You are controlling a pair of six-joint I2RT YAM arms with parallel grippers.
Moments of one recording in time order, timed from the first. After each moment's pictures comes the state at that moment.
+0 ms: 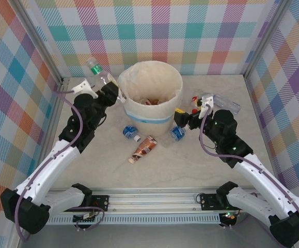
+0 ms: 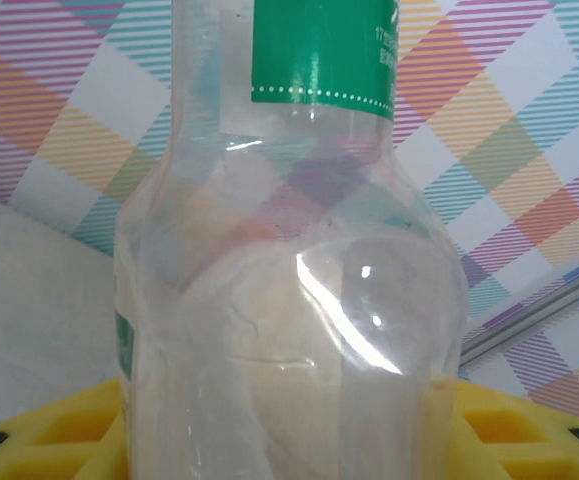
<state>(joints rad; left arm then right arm) -0.44 1.10 1.05 0.00 -0.21 -0.74 0.56 0.87 0.81 -0.06 -0.01 0.17</state>
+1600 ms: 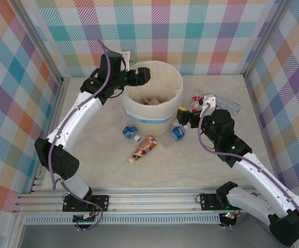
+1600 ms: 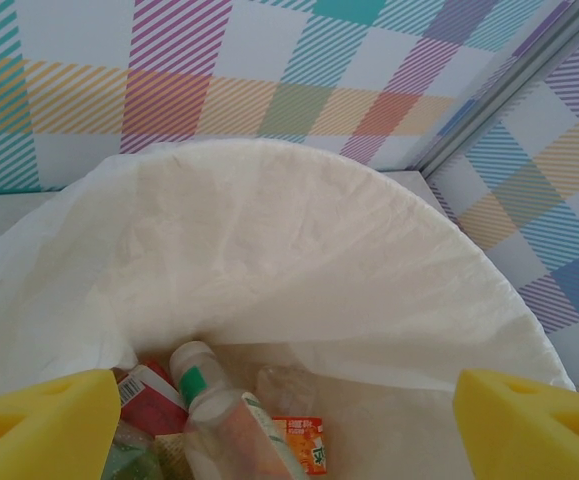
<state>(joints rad) -0.45 1.68 1.82 -0.58 0.15 -0.38 0.56 0.89 0.81 -0.11 0.12 0.20</state>
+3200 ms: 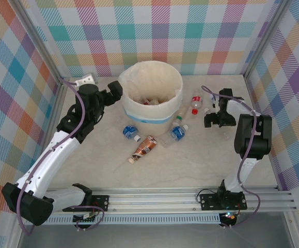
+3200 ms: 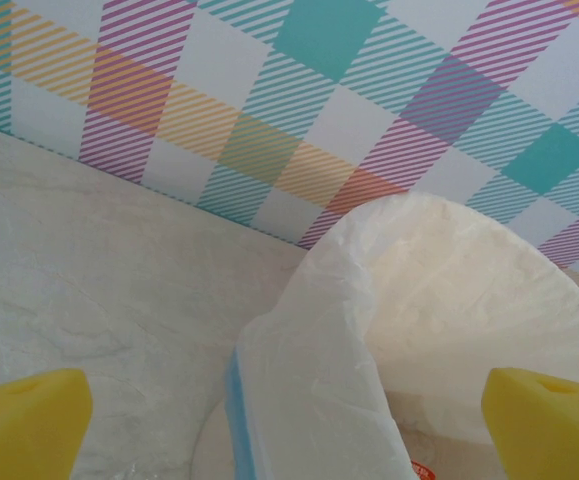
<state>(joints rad) -0.42 1.16 1.20 -0.36 -0.30 -0.61 -0.05 1.90 1.30 -0.78 0.05 -0.11</state>
